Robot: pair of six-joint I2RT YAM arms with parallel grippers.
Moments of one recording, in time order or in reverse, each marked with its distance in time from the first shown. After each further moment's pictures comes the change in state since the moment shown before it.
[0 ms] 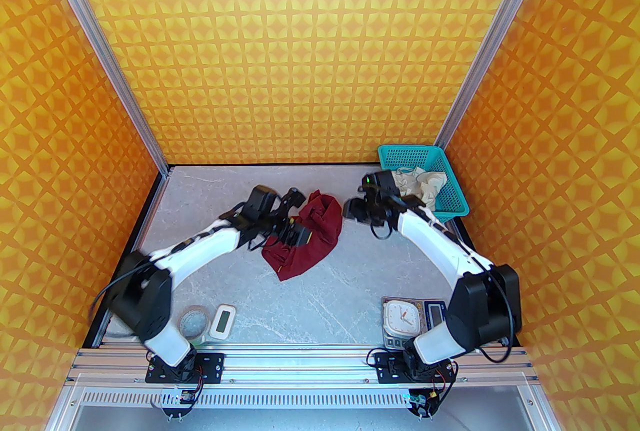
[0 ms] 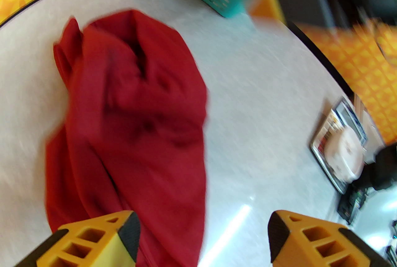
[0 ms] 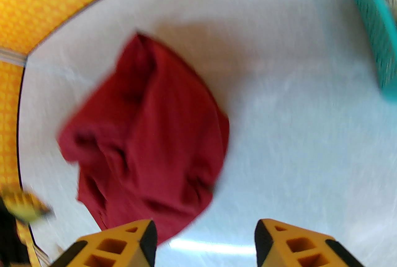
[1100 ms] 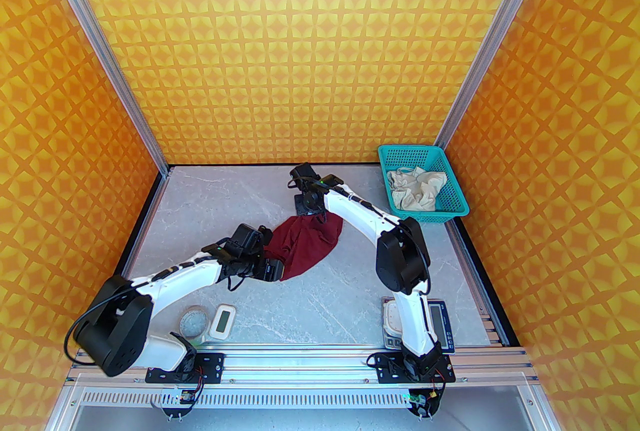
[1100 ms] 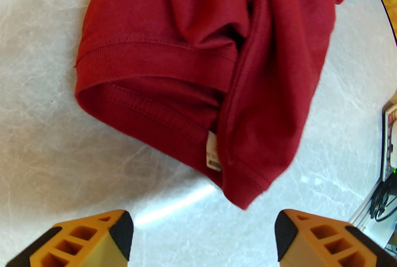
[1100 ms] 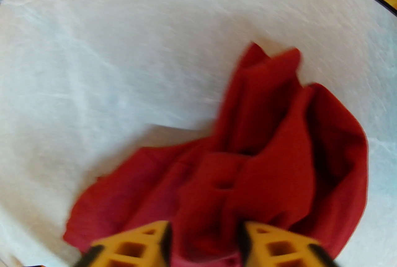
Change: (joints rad) left arm 0.009 -0.288 -0.536 -0.048 -0.233 -0.319; right arm 0.309 0.610 0.718 -0.245 0.338 -0.051
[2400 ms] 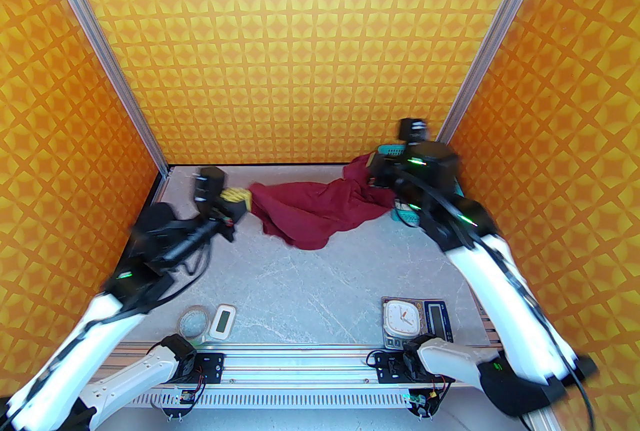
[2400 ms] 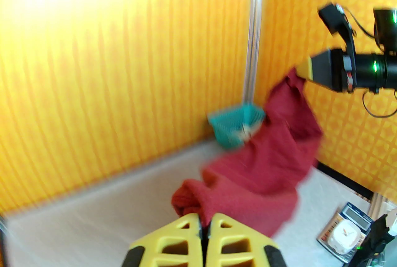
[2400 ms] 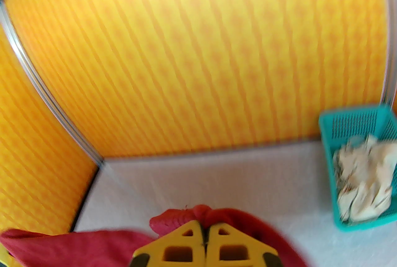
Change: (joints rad) left arm -0.013 -0.613 0.463 0.037 -0.145 0.412; right arm -0.181 -0.990 -0.288 0.272 -0.047 -0.029
